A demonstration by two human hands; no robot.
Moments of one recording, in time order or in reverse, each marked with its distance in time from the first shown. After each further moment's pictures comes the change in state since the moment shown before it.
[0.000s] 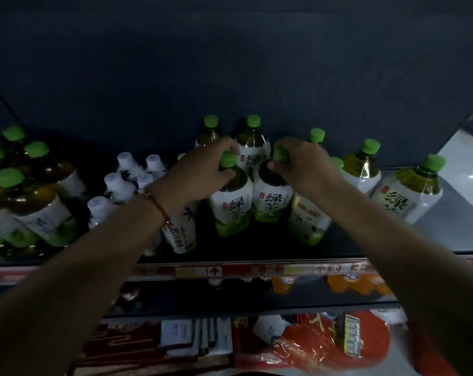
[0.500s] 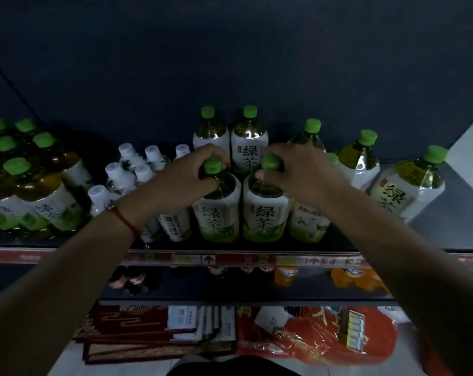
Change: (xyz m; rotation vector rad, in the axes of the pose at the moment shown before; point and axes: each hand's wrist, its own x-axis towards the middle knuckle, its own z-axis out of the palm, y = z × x) left_hand -0.046 0.017 0.003 -0.226 -0.066 -0.081; right_hand -0.029 0.011 -0.015 -0.017 -0.107 -0.198
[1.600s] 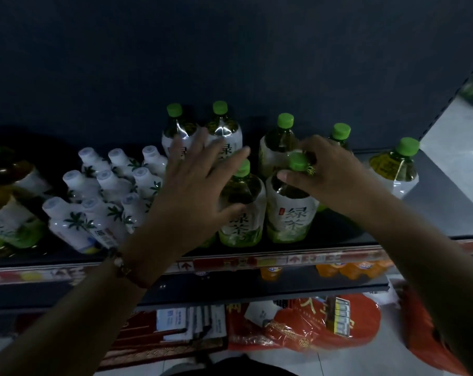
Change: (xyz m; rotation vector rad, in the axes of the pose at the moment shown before) left_hand 0.005 0.038 0.060 0.724 0.229 0.300; right_hand -0.037 0.068 -0.029 0.088 0.080 0.170
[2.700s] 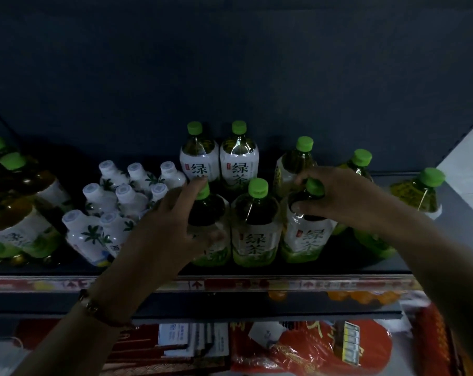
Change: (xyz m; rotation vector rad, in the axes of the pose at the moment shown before) left_hand -0.043 -0.043 -0.005 -0.319 -0.089 -0.359; right_hand 0.024 -0.020 -0.008 -0.005 -0.312 0.016
